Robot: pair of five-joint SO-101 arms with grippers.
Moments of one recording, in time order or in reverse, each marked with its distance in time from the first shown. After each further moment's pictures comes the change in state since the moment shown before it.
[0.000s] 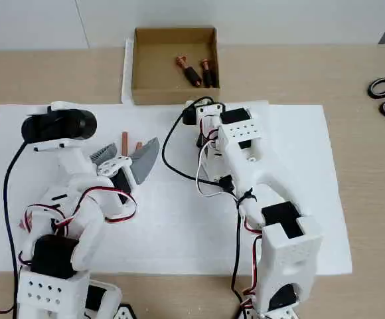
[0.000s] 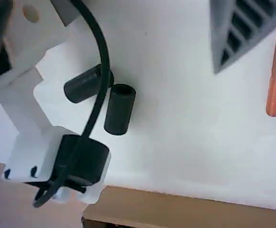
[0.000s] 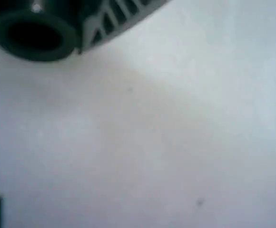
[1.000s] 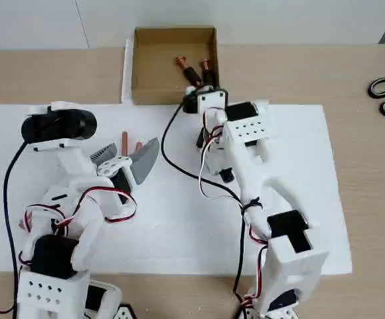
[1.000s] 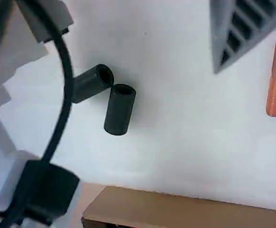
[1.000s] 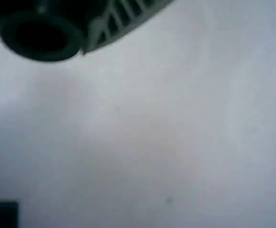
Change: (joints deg) left arm 0.0 0.0 0.0 0.0 0.0; right arm 0.1 -6.0 -0.3 0.8 0.2
